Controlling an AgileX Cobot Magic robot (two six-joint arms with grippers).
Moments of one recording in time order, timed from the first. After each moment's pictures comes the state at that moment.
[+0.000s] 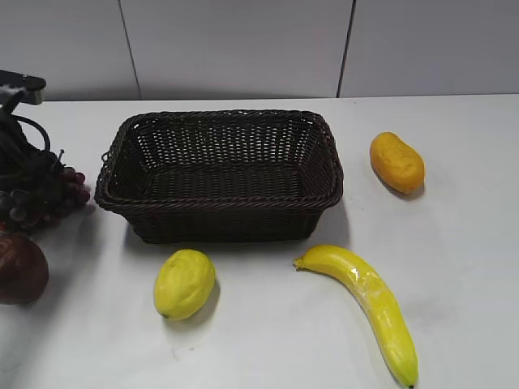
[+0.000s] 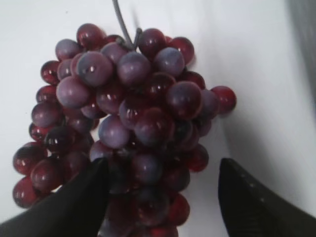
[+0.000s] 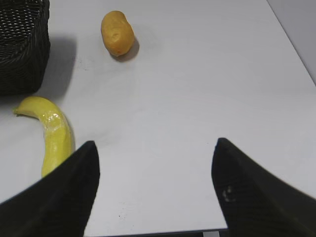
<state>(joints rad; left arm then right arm) -0.11 1.81 -1.08 0.00 0.62 0.19 0.02 -0.01 -0.50 0.08 1.05 0.04</state>
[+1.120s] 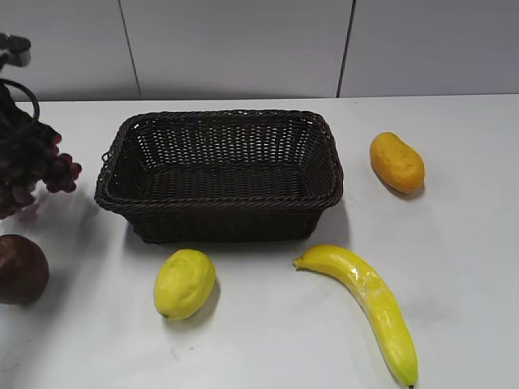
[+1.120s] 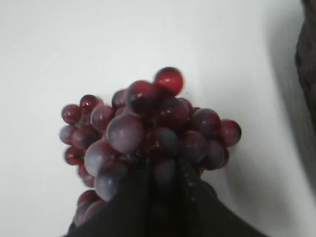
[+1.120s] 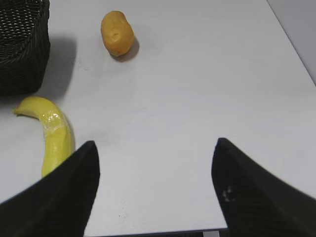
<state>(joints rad) -0.11 1.69 -1.11 0.00 0.59 0.19 0.02 -0.01 -0.50 0.08 1.05 0.04</state>
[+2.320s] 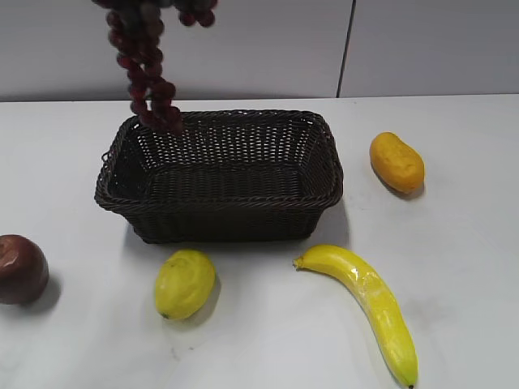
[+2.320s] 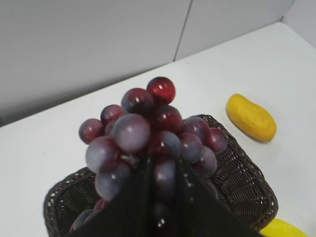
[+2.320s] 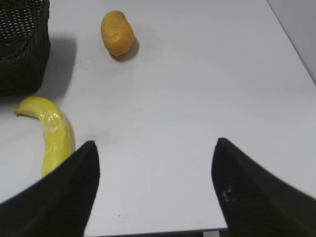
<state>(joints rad) -0.46 1.59 -1.62 -0.27 0.82 0.19 0.02 -0.01 -0.50 0.08 1.05 0.04</state>
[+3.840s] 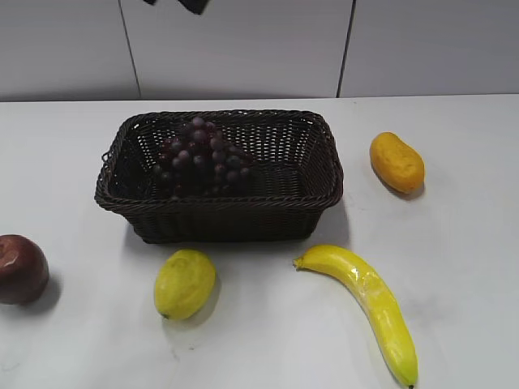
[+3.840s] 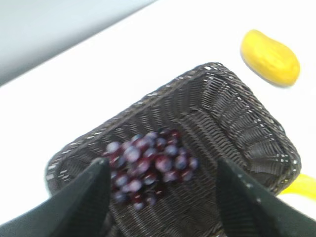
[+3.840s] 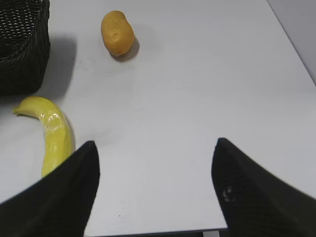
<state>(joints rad) -0.54 1.75 -1.84 -0.08 1.09 0.11 0.02 -0.01 -0.50 0.08 1.05 0.04</state>
